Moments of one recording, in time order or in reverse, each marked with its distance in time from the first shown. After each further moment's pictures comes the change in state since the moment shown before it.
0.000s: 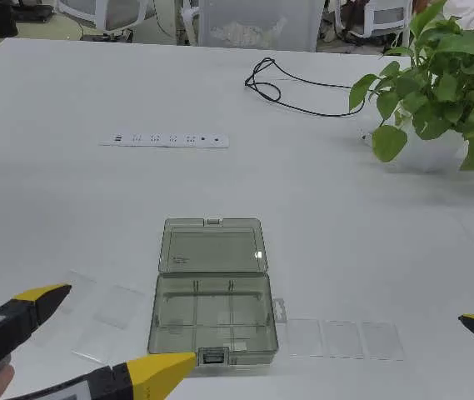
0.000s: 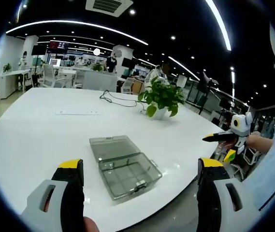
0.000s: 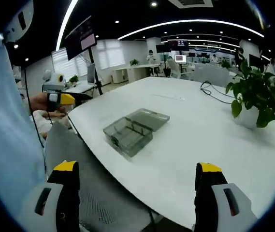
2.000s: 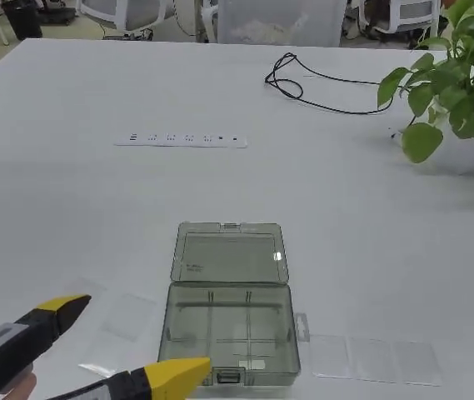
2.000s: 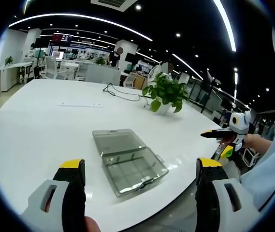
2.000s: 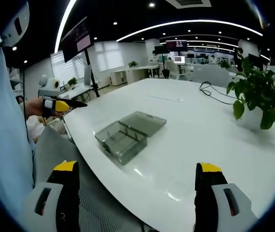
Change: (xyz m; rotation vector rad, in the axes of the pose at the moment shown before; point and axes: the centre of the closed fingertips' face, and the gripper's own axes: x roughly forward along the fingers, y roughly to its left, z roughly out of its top) left arm 0.004 0.007 -0.013 -0.021 0.025 -0.021; right arm 0.004 -0.003 0.006 0.003 -0.027 -0.042
